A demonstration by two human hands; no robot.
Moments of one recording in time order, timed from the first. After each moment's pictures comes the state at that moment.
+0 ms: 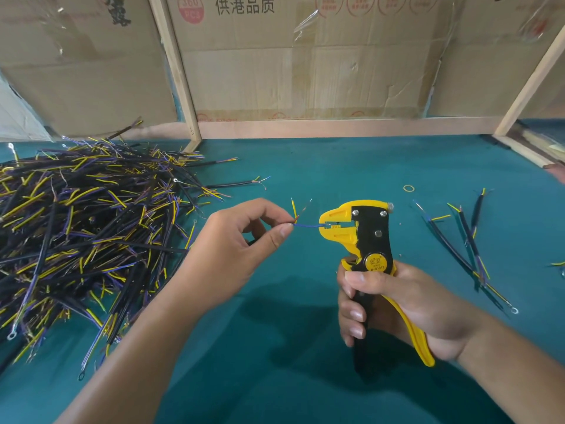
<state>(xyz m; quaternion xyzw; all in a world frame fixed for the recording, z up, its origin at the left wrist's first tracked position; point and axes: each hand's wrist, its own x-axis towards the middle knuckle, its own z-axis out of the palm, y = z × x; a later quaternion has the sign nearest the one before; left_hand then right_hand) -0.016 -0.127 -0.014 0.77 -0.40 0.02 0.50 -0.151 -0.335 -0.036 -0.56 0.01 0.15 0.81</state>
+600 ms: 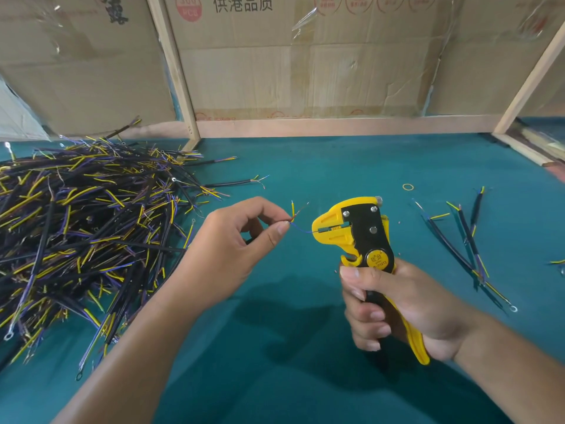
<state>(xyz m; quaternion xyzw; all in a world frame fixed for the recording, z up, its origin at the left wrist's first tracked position) -0.013 -0.127 -0.016 0.78 -0.39 0.01 0.49 -0.153 -0.331 -0.034 -0.58 0.04 0.14 0.80</state>
